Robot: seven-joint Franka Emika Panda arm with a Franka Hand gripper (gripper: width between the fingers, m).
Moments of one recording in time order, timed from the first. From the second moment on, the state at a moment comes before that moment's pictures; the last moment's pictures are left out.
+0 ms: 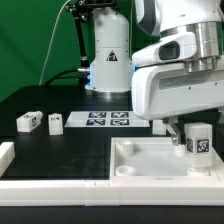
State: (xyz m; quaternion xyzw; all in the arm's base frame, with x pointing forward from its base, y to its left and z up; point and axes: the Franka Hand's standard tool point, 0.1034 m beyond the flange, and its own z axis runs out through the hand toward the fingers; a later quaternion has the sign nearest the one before) arm 0.621 0.123 0.079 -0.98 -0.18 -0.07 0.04
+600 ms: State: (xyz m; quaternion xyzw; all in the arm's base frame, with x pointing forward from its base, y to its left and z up) arm 0.636 0.116 0.084 -0.98 -0.19 -0.03 0.04
